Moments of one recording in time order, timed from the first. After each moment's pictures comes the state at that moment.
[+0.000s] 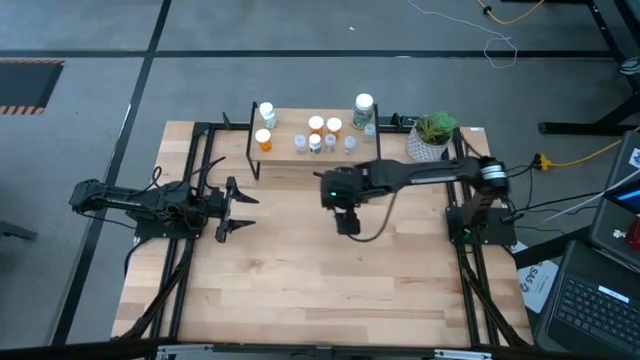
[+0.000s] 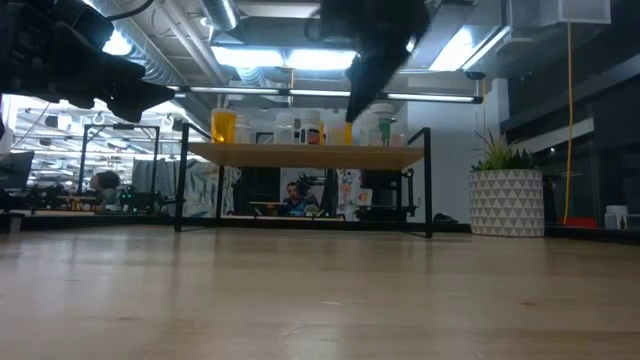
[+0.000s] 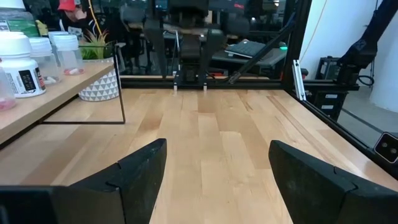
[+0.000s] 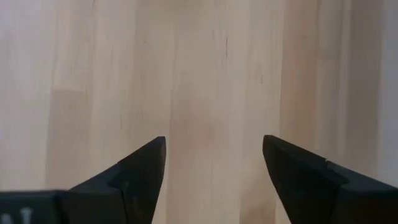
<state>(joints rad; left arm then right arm) -0.07 0.15 0.01 0.19 -0.06 -0.03 0.01 1.84 1.63 -0.95 0.05 -0.06</state>
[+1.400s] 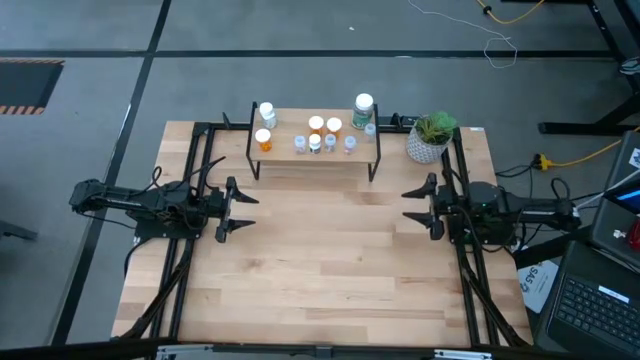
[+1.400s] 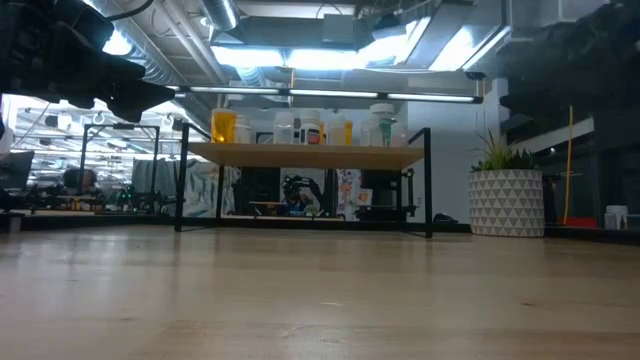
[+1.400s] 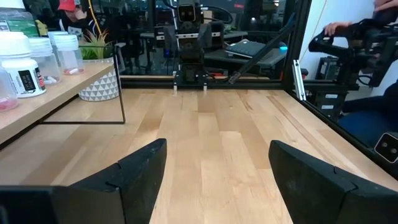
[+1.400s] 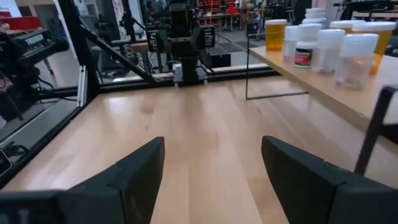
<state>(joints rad) -0.07 0.15 0.01 0.19 -0.06 -0.03 0.00 0.04 0.10 -0.14 0.03 0.10</state>
